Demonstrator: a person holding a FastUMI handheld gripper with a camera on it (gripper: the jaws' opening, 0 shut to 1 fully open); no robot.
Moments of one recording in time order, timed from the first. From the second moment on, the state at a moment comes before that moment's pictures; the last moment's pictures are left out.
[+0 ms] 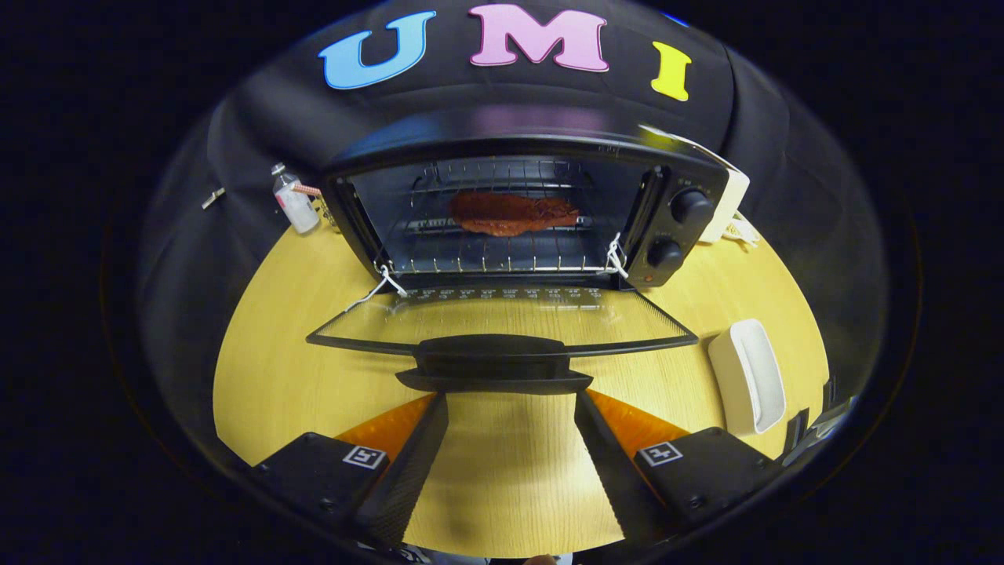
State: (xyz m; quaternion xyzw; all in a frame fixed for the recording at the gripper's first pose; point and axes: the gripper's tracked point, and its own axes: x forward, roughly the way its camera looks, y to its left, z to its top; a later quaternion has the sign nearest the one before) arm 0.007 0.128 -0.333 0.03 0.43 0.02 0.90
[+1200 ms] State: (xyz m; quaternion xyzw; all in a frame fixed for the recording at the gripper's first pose) arm 0.047 0.097 -0.135 -0.03 0.18 0.03 0.98
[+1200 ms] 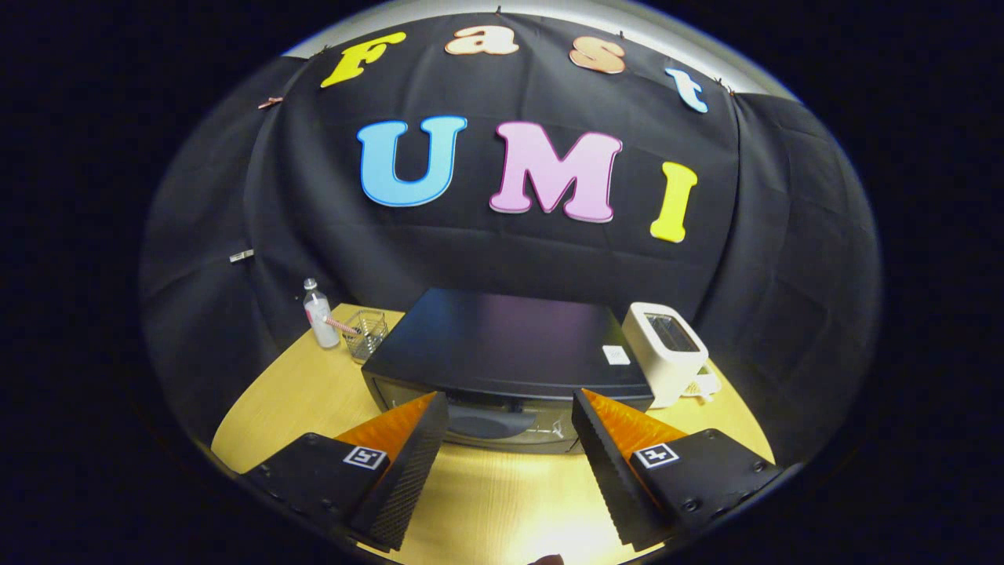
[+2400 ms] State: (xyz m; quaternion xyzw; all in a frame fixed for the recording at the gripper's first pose) arm -0.039 0.029 0.022 -0.01 0.03 0.00 1.00
